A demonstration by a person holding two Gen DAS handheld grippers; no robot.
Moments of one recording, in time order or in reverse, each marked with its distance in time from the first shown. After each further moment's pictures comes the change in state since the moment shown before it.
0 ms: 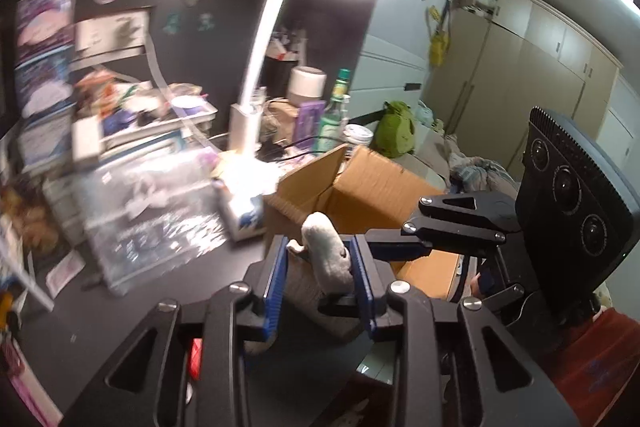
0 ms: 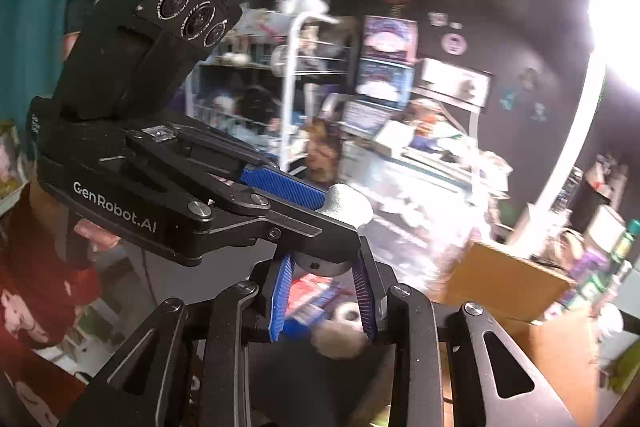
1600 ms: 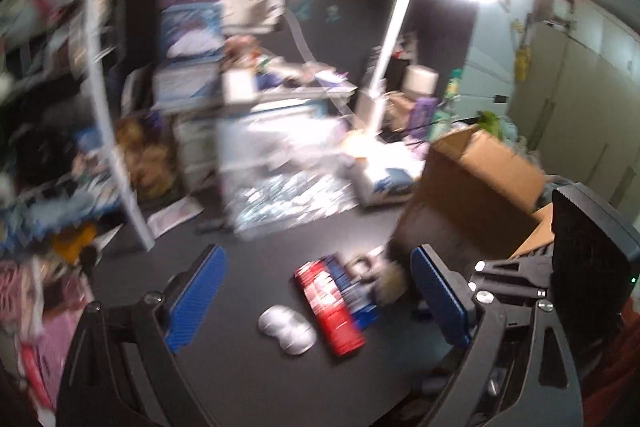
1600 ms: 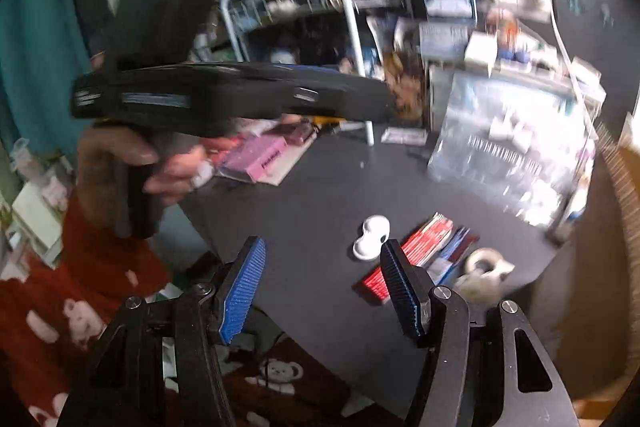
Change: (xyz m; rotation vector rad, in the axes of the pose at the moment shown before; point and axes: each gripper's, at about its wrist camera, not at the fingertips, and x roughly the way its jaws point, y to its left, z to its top) left arm -0.063 0.094 -0.090 -0.127 -0.043 0.344; right arm 0.065 0.057 -0.027 0.190 0.161 0.314
